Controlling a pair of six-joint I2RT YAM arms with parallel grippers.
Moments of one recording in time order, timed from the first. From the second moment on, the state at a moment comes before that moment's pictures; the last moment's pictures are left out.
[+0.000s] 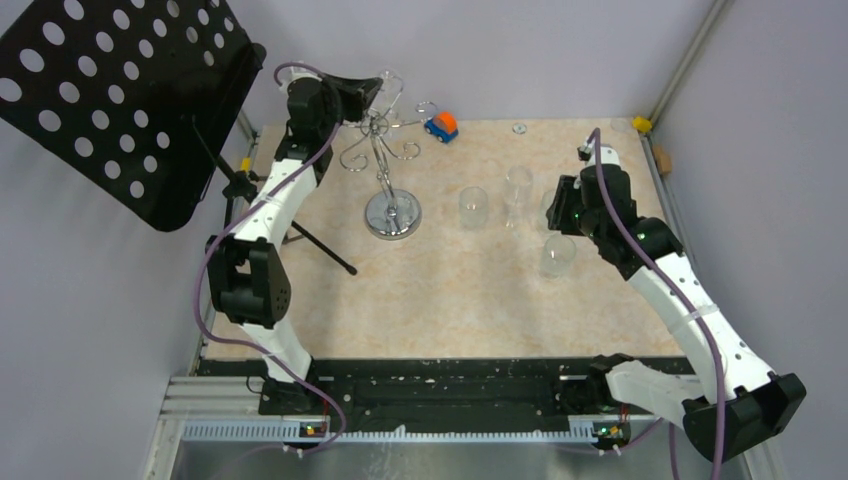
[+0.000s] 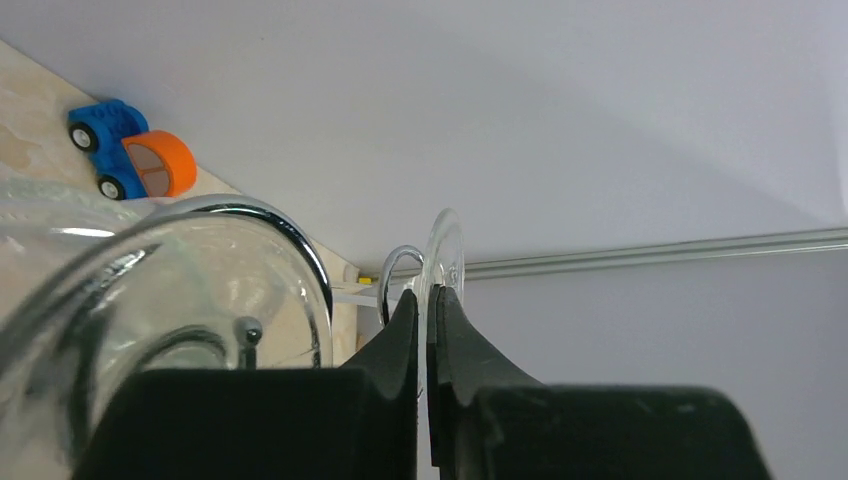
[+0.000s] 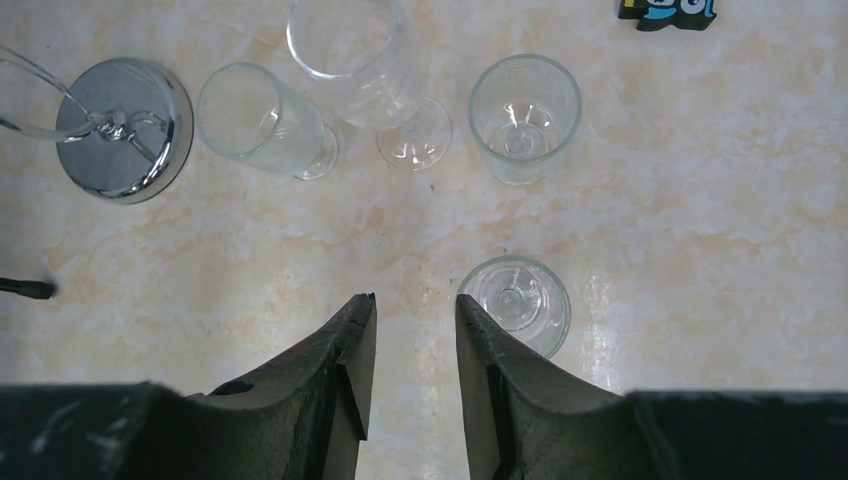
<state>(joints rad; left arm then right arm) -0.17 1.77 1.61 0.14 0.18 -1.30 0.39 1.05 1.13 -0.68 0.21 0.36</state>
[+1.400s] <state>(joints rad) -0.07 1.67 1.59 0.14 0.48 -1.38 0.39 1.05 1.12 -0.66 0.16 0.38</state>
